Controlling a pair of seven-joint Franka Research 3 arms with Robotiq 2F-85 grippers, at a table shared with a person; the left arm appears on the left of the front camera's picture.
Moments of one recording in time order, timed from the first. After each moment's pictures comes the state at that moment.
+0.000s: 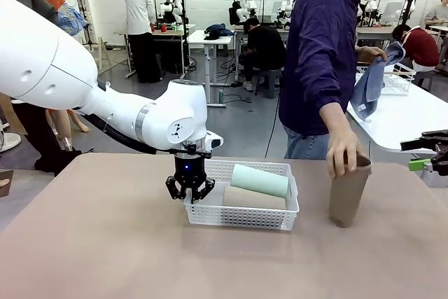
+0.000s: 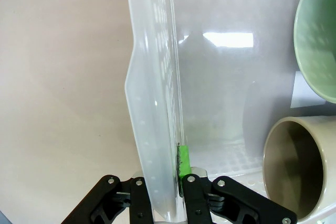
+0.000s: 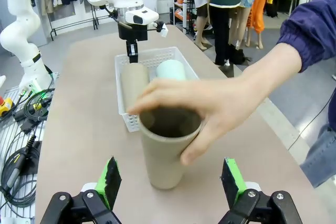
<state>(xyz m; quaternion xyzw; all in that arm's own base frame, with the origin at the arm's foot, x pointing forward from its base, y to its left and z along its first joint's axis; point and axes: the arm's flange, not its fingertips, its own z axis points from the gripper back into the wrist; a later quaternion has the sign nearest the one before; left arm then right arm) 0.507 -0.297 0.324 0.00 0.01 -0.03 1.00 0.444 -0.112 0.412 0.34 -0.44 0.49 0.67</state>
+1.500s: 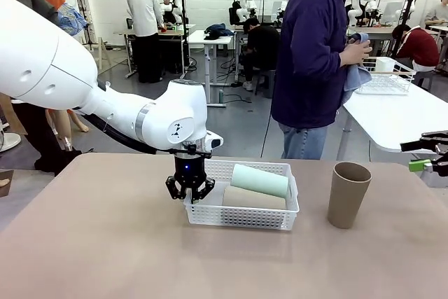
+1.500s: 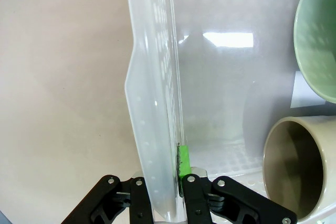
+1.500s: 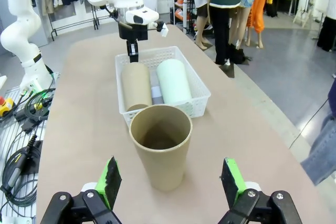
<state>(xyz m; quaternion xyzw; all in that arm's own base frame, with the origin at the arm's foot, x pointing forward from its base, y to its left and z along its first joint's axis) 0.507 -0.297 0.324 0.00 0.01 -0.03 1.00 0.445 -0.112 0.407 0.34 -0.43 0.49 0.67</state>
